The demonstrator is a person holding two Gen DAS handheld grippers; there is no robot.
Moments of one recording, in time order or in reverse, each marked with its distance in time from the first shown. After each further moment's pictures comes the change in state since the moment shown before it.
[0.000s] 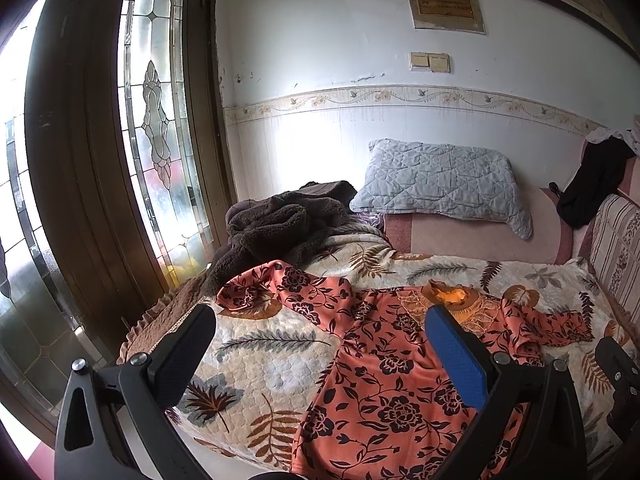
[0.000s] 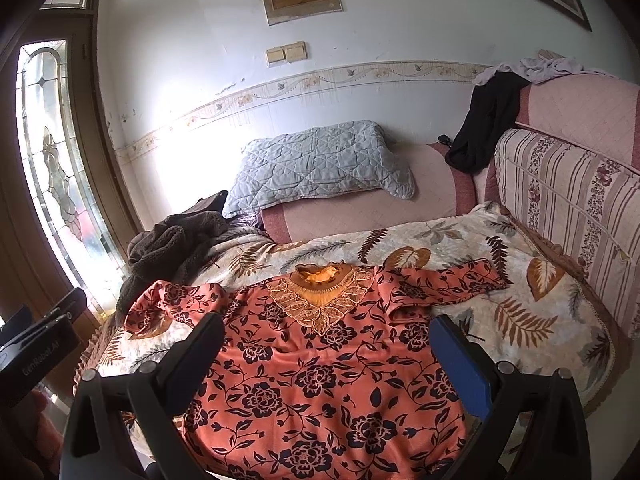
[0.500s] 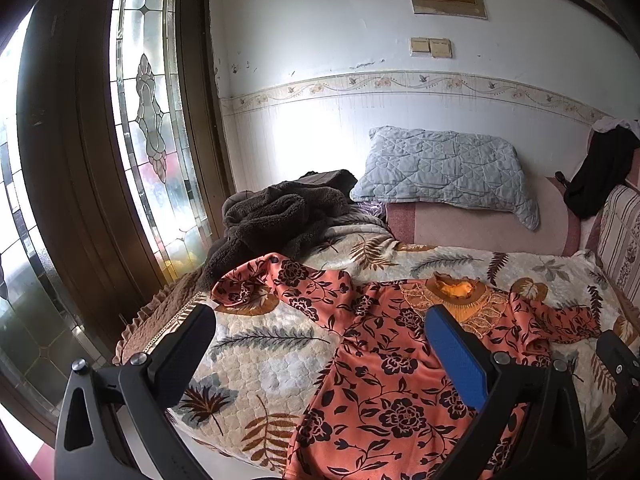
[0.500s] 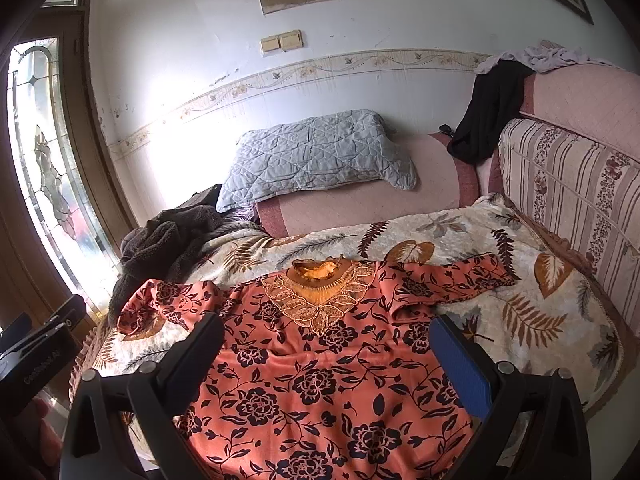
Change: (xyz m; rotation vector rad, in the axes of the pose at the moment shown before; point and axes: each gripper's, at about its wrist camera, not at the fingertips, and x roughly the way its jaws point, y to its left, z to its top) left arm 0.034 -0.012 -0.002 -0.004 0.033 0.003; right arm 0.038 -0.002 0.002 -0.035 0.019 -0.031
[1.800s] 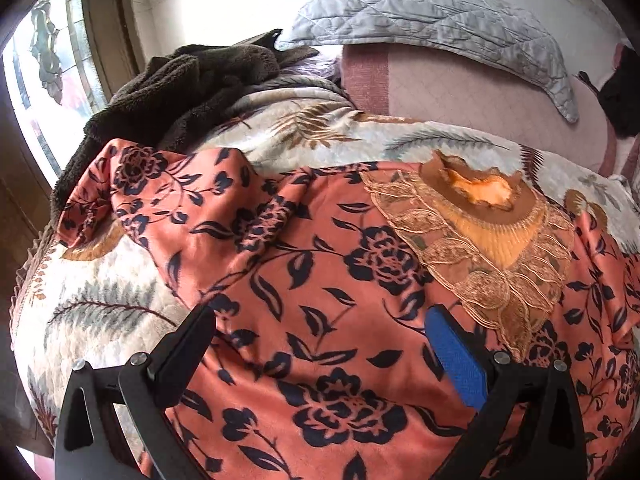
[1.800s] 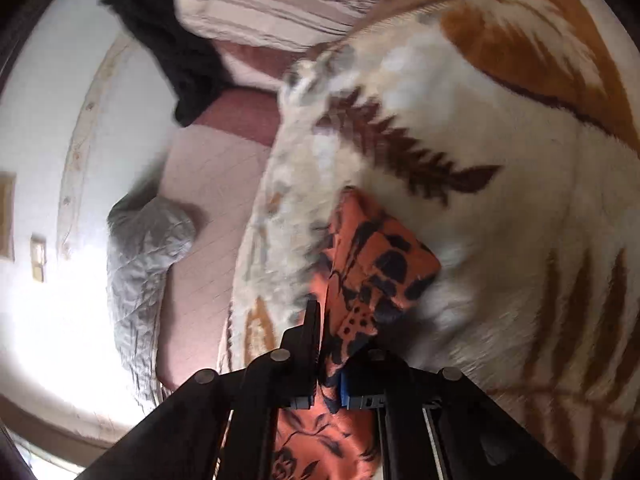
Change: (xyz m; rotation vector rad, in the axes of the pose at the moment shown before) left arm 0.305 -0.116 -0.093 0.087 0.360 -0.042; right arm 0.345 -0.354 -0.031 1.056 0.086 0.034
